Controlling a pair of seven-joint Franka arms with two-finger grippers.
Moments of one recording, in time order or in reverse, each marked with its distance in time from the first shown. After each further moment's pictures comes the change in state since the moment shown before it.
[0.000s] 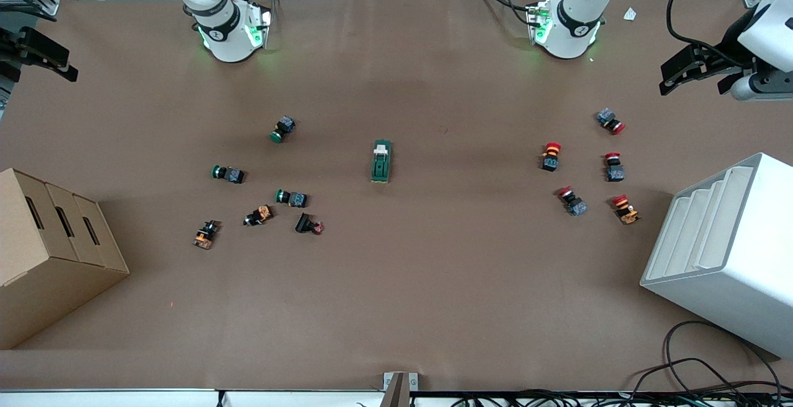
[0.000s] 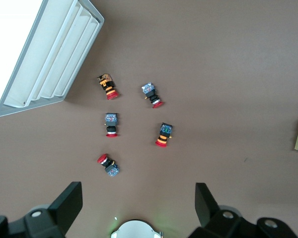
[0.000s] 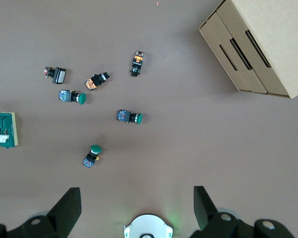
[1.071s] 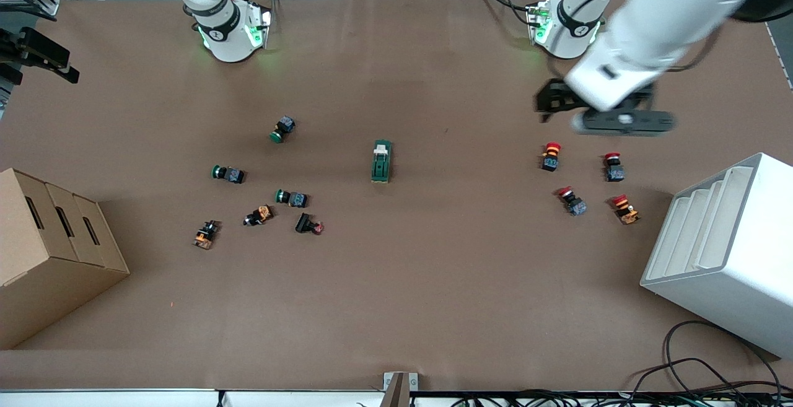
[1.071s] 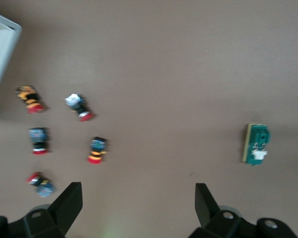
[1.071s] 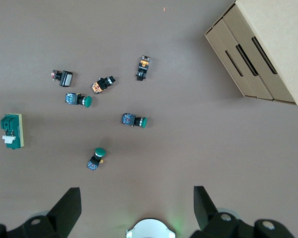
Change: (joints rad) left arm -0.151 0.178 -0.242 0.012 0.020 0.192 -0.380; right arm 0.000 0.000 -0.002 -0.001 0.021 0.017 -0.022
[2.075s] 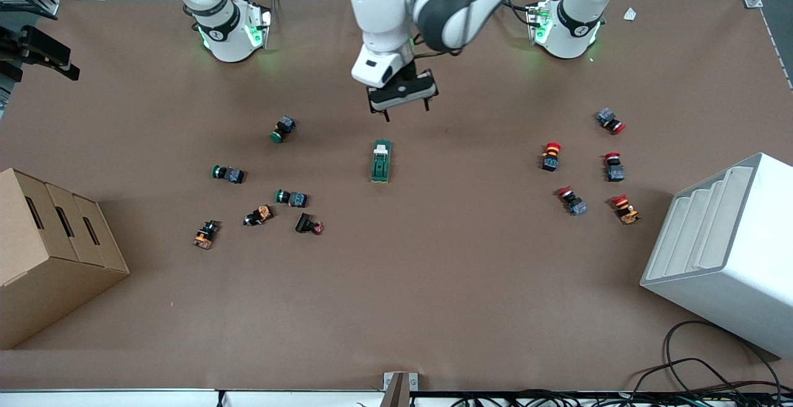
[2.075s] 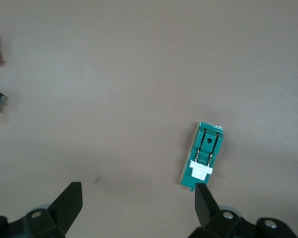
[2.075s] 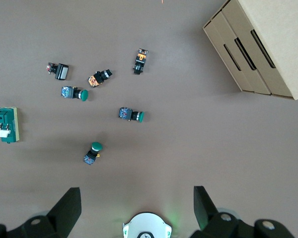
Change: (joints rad) left arm -0.573 0.275 -0.011 -0.169 0.431 0.358 -0.980; right arm 0.000 -0.001 0.001 -0.001 -0.014 -0.024 -0.009
